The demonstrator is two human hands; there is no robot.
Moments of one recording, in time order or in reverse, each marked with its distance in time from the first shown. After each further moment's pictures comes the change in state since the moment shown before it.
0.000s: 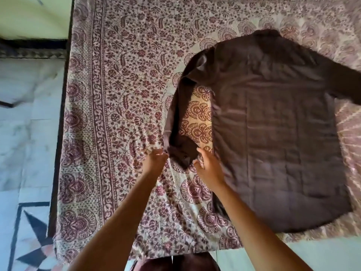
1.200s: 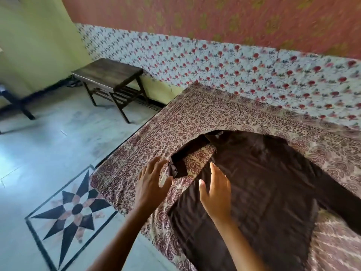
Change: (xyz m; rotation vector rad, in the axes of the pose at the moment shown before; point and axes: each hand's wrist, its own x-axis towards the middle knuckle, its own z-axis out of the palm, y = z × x) left_hand -0.355 0.117 0.164 0.261 0.984 0.372; right_hand -0.147 0.072 -0.271 0.007 0.278 -0.881
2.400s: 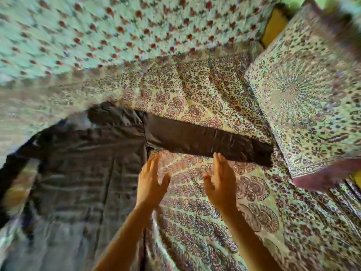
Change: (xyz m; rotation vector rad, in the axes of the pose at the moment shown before) left_hand -0.117 0.469 0.410 -0.123 -0.606 0.389; right_hand -0.201 0.480 -0.348 -0.166 0.225 0.659
